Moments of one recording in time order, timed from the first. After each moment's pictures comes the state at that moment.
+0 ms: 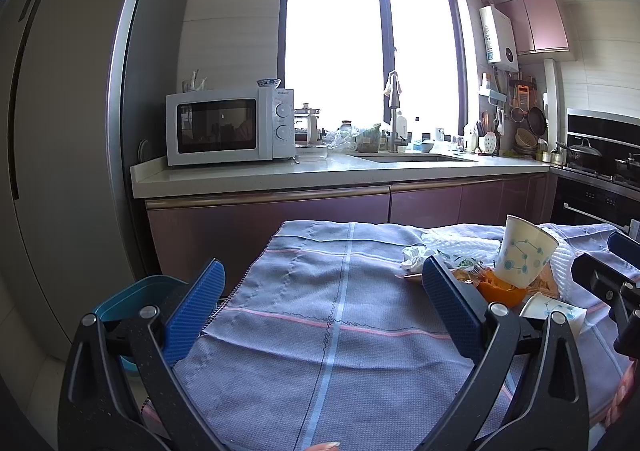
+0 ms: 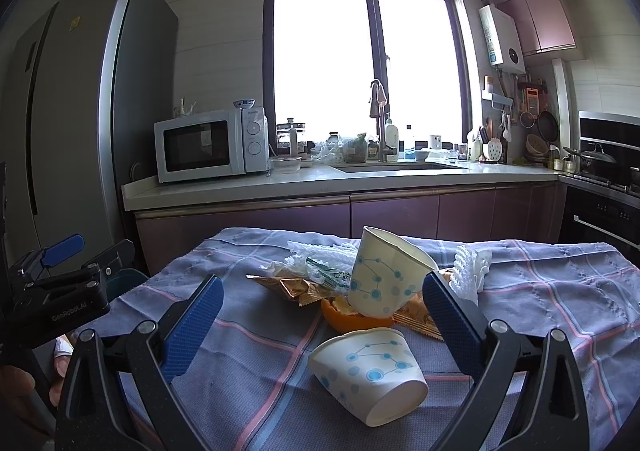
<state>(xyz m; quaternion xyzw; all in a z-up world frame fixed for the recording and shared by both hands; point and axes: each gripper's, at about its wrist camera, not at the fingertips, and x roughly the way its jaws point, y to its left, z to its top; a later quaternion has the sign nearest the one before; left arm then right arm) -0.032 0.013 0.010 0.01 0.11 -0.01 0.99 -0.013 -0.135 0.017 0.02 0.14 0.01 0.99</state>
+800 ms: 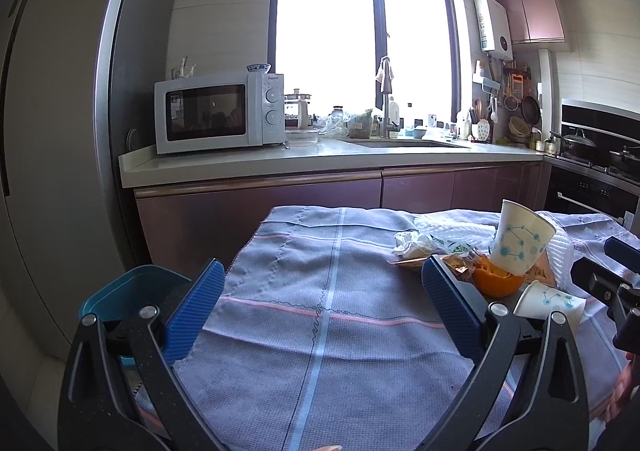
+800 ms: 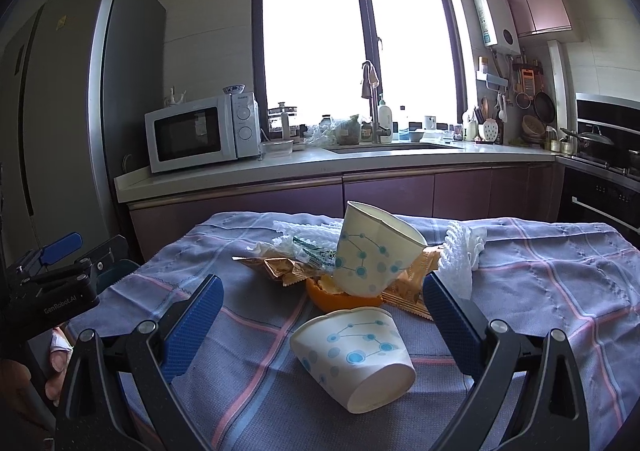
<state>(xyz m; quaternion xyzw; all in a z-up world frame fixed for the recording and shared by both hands) -0.018 0.005 -0.001 0.01 0.14 -0.02 0.99 -0.008 -0.154 0.001 0.04 0.18 0.00 0.98</state>
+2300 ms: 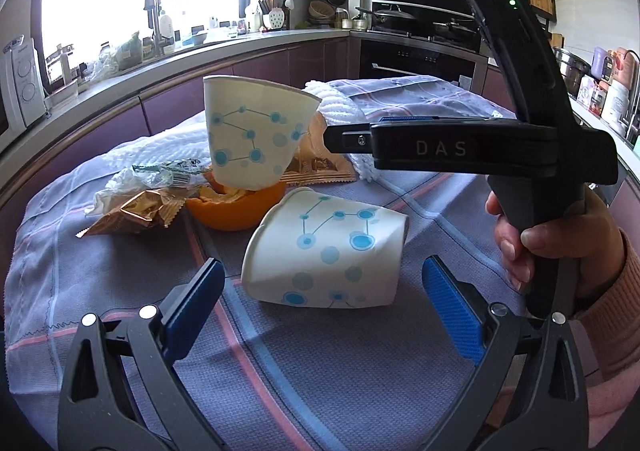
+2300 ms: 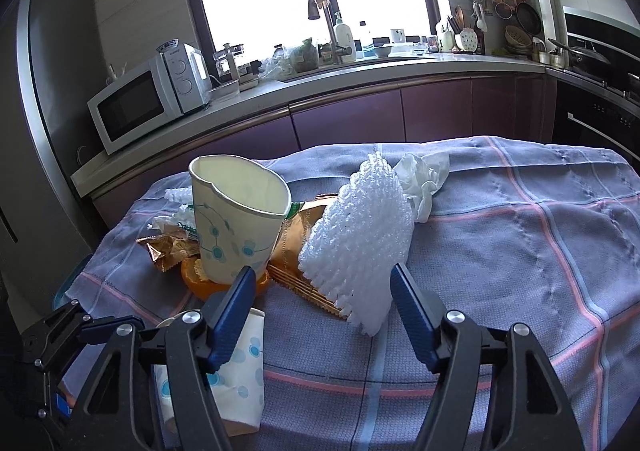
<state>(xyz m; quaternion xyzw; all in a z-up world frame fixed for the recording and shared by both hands) 0.034 -0.181 -0.059 0.12 0.32 -0.38 0.86 0.067 -0.259 -0.029 0.11 0.31 -0.01 0.94</state>
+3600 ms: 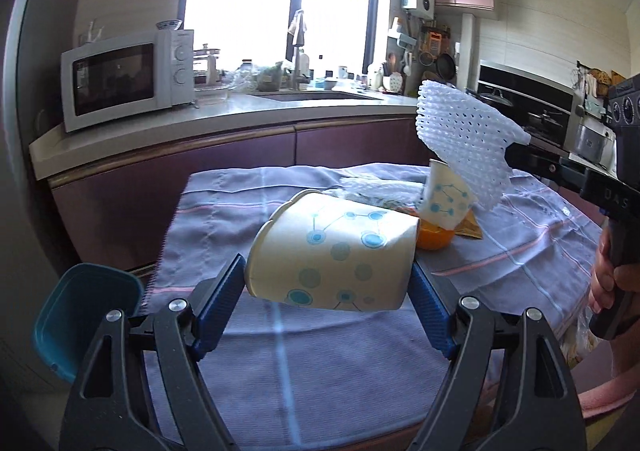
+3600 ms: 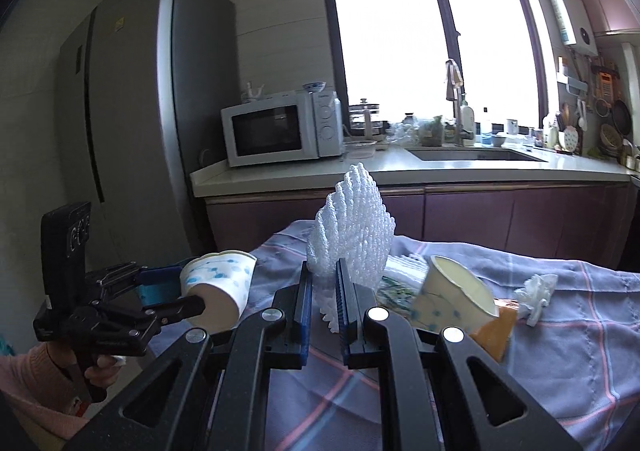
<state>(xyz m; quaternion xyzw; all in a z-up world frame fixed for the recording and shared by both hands) 0.011 0.056 0.019 0.01 0.24 -0.20 0.95 0.022 -0.123 0.061 0.02 0.20 0.18 0.96</state>
